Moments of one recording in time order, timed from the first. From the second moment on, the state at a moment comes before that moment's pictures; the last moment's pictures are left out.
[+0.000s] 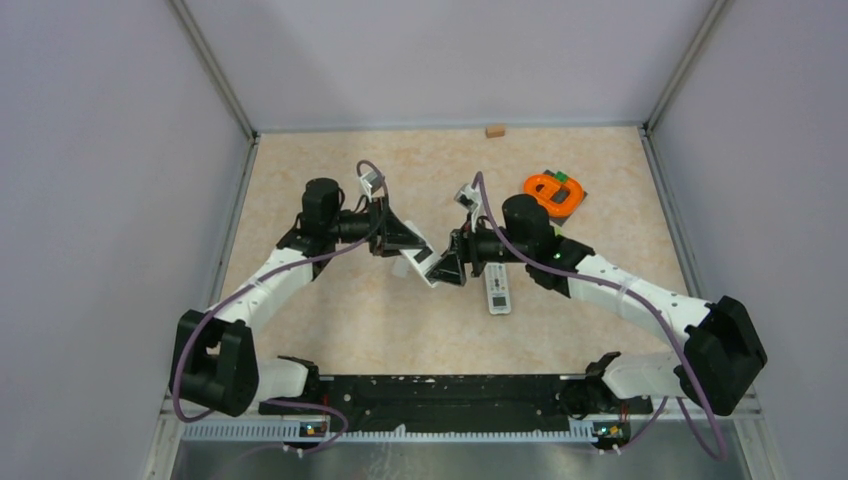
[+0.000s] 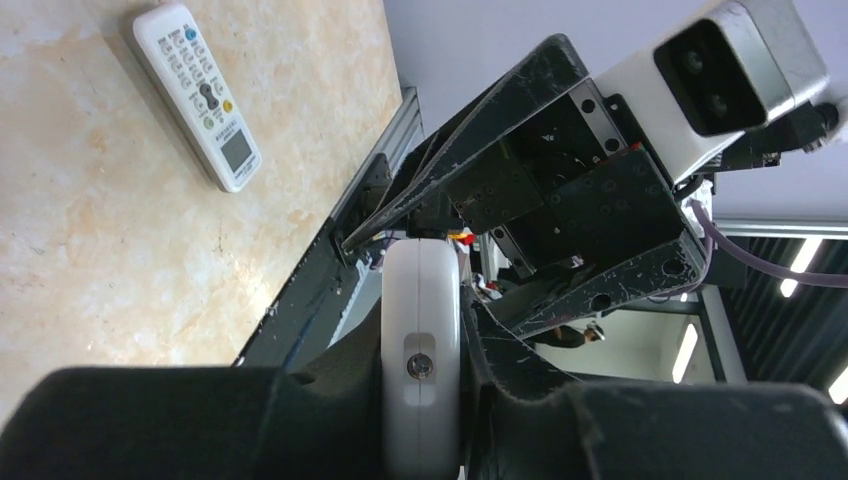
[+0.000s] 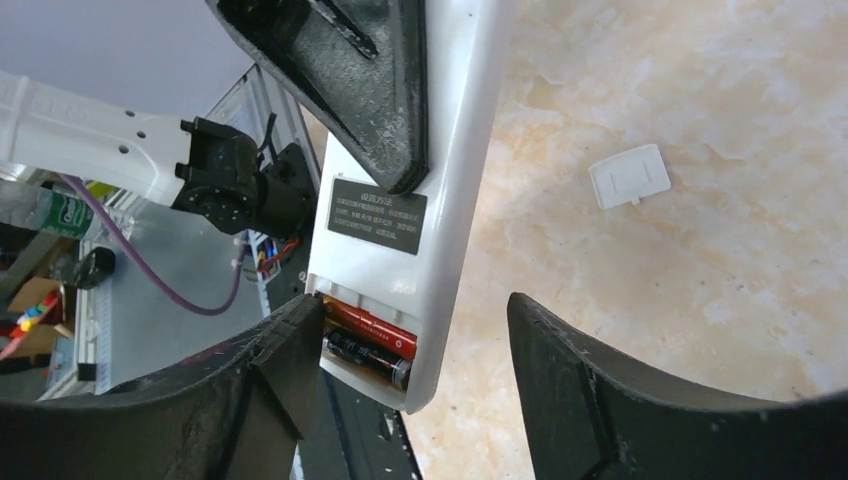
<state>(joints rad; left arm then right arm) -0.29 1.29 0.81 0.10 1.09 -1.04 0.76 1.27 0.87 0.02 -0.58 0.36</state>
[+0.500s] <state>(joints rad) -0.23 1.26 0.80 0.14 1.06 -1.01 0.76 1.18 0.86 0.08 -0.43 0.56</state>
